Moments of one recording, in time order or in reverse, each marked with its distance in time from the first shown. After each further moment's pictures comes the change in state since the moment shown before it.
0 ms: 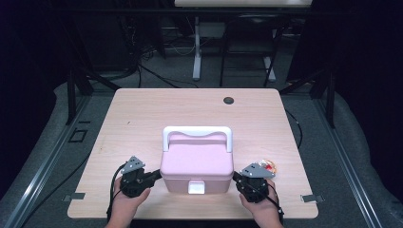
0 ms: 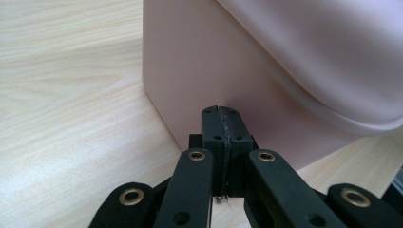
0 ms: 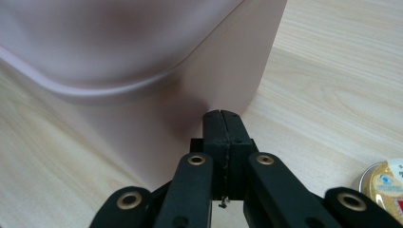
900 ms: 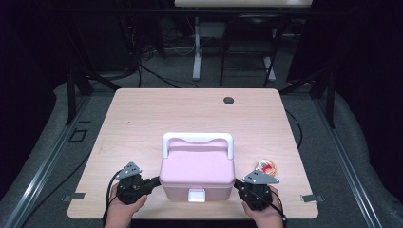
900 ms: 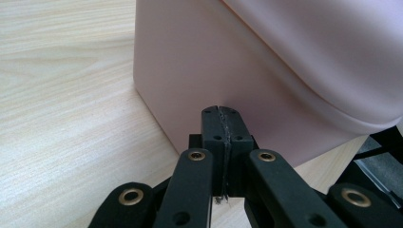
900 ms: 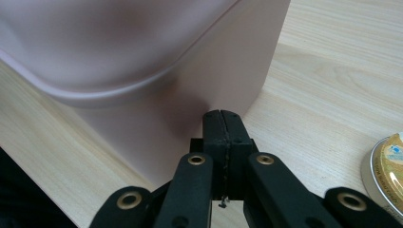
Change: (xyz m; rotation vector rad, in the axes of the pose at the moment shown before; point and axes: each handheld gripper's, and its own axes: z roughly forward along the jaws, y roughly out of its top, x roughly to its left) left arm -0.001 -0.009 -0.011 0.020 -0.077 -0.010; right arm 0.006 -0.009 -0.017 0.027 0.043 0.017
